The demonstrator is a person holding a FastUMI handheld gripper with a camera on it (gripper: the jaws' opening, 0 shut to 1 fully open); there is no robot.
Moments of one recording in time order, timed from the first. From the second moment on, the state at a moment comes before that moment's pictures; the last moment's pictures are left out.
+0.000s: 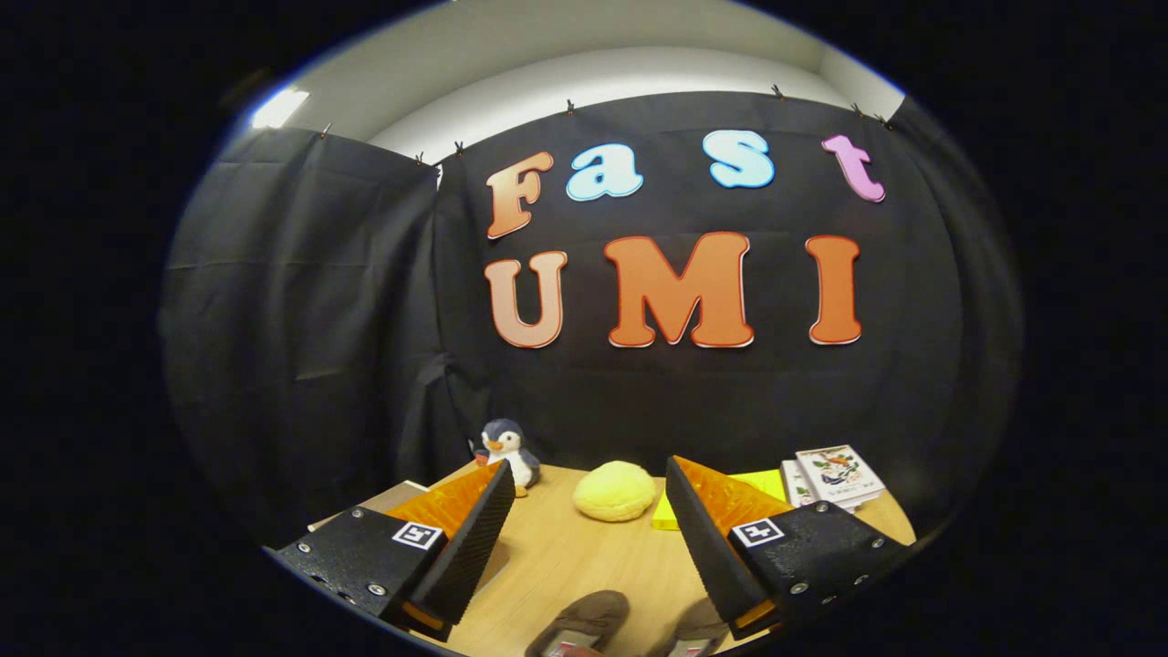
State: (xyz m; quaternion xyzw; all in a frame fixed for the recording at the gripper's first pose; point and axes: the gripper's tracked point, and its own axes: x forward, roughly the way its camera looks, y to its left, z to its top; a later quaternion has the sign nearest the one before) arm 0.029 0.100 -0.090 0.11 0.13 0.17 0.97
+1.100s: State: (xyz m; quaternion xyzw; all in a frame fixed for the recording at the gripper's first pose) arm -0.059 0.295 -0.259 0.34 0.50 0.41 0.69
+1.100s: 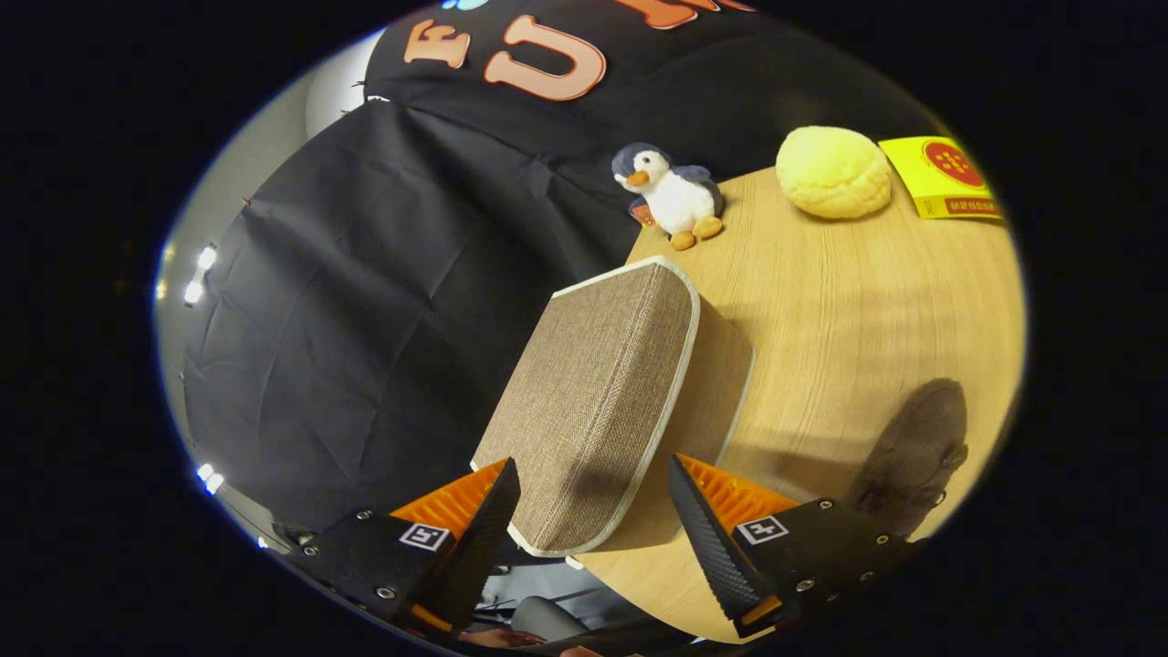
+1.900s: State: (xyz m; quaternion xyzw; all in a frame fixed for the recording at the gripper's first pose) arm -0.077 0.333 -0.268 0.44 0.54 0.43 0.58
